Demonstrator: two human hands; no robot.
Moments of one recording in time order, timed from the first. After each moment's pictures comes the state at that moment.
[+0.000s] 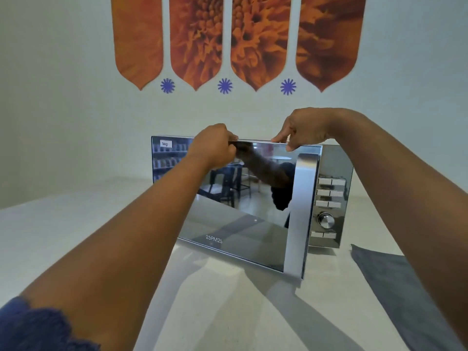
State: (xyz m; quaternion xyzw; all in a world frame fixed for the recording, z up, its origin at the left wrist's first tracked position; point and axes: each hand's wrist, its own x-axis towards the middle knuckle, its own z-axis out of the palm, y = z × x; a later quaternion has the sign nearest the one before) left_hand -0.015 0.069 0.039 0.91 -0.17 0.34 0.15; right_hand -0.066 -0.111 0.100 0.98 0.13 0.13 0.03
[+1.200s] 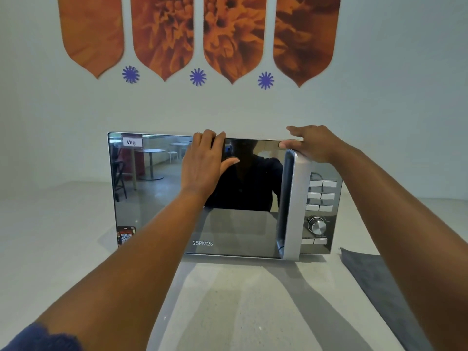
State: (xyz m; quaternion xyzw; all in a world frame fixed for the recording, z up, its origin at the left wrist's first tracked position) left_hand 0.066 0.044 -0.016 0.81 -0.18 0.55 0.07; right_hand 0.012 -0.171 0.055 0.97 0.02 0.25 -0.07
